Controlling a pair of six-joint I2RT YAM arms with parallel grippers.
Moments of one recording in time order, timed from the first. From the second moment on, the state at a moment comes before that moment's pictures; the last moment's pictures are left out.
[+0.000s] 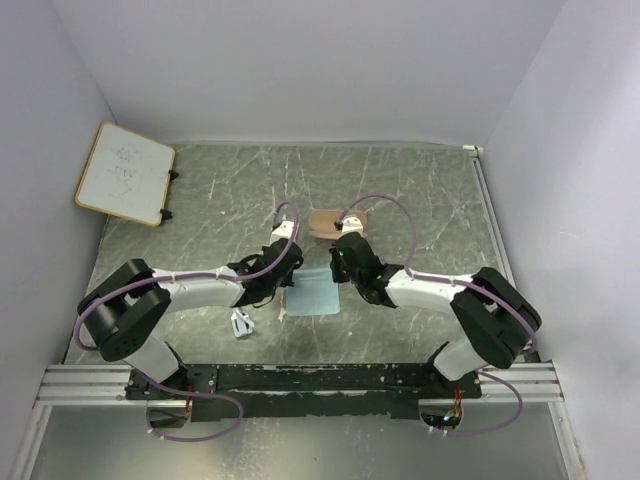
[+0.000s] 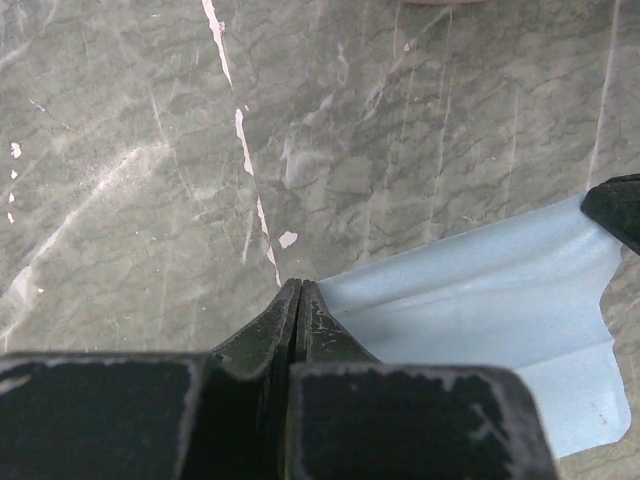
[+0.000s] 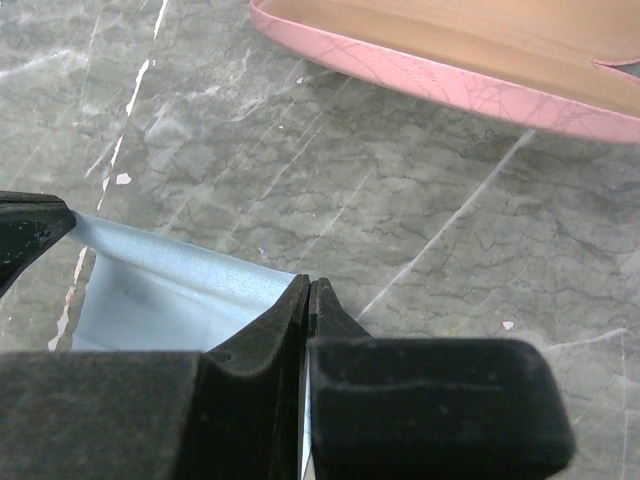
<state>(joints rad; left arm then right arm) -0.90 1.57 0.74 0.06 -0.46 -0.47 0.76 1.50 0.64 0.20 0.24 0.38</state>
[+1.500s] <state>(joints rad) -0.99 1.45 0.64 0.05 -0.42 -0.54 0.84 1.40 0.51 0.19 0.26 0.44</state>
